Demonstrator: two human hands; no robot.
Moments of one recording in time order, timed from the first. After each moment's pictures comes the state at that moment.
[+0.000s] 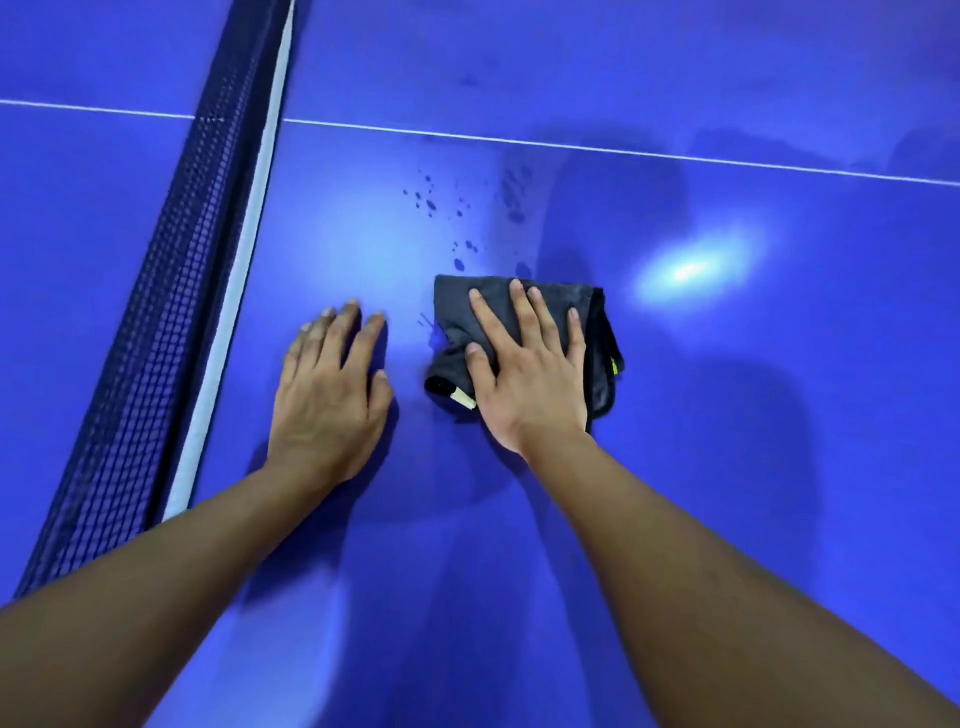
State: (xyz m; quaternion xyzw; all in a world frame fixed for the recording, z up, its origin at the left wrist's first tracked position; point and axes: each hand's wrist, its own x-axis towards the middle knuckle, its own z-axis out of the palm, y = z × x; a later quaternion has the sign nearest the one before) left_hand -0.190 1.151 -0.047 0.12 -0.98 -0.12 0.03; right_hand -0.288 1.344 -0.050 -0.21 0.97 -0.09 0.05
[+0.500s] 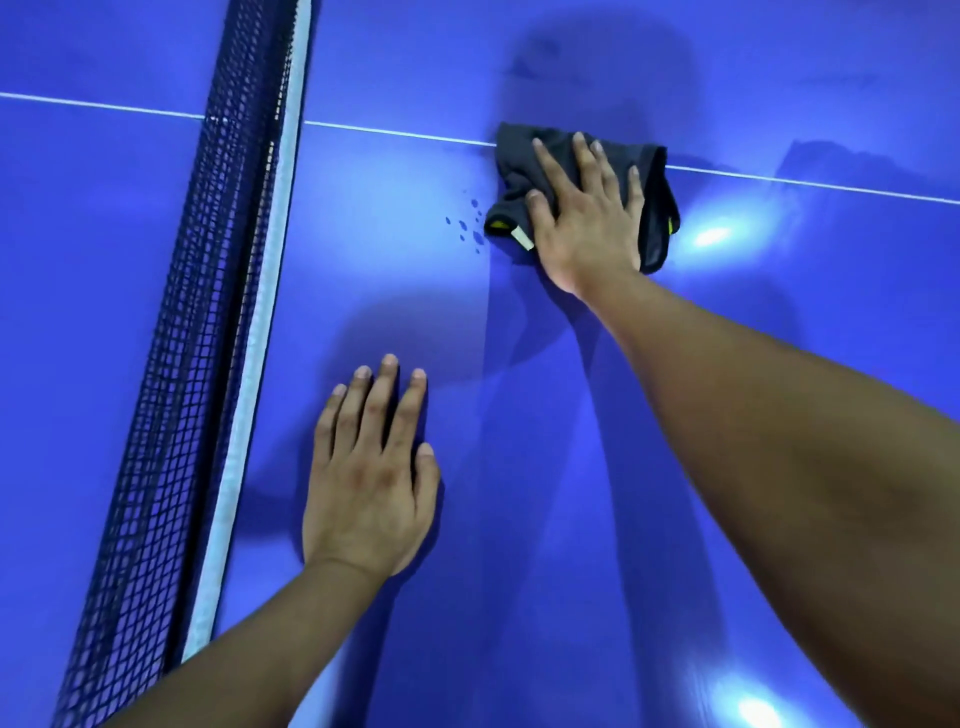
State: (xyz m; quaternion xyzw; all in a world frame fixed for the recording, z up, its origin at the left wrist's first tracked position) left_hand -0.201 1.150 -0.047 0.13 -0.99 -0.10 0.02; right_hand -0.504 1.267 -0.048 -0.18 0.98 -0.07 0.05
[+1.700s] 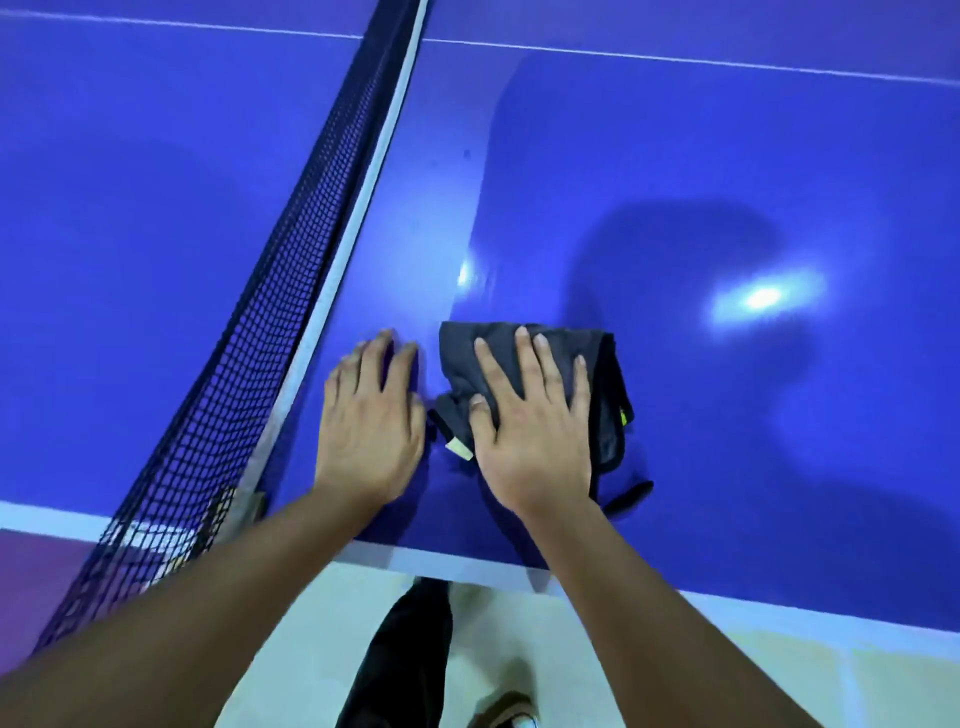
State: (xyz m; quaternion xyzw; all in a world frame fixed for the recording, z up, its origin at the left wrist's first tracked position) left_hand 0.087 1.228 -0.038 0.19 -0.98 -0.09 0.02; right_hand 0.014 1.389 -0.051 -0.26 0.95 -0.14 0.02
